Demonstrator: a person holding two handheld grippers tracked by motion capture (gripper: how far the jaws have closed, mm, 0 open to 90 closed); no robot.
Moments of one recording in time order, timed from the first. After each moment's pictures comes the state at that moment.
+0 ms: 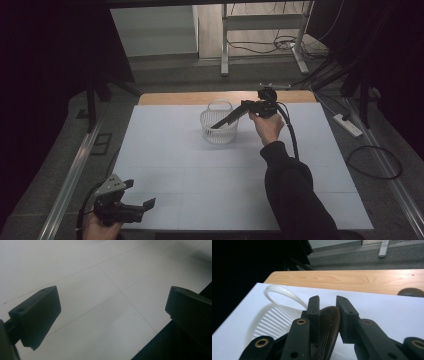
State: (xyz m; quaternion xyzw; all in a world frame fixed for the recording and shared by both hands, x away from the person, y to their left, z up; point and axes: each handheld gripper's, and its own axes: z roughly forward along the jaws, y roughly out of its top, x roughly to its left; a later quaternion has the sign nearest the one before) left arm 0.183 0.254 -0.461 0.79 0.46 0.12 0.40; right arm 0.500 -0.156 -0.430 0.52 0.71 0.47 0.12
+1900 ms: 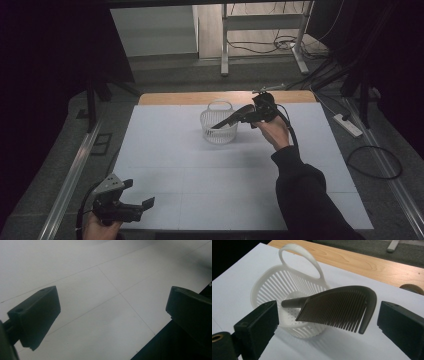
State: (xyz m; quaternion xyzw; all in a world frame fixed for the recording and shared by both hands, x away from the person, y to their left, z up) left arm 0.184 0.257 -0.461 0.78 0.46 0.11 0.41; right arm 0.477 -0.152 -0.418 0.43 0.80 0.39 0.12
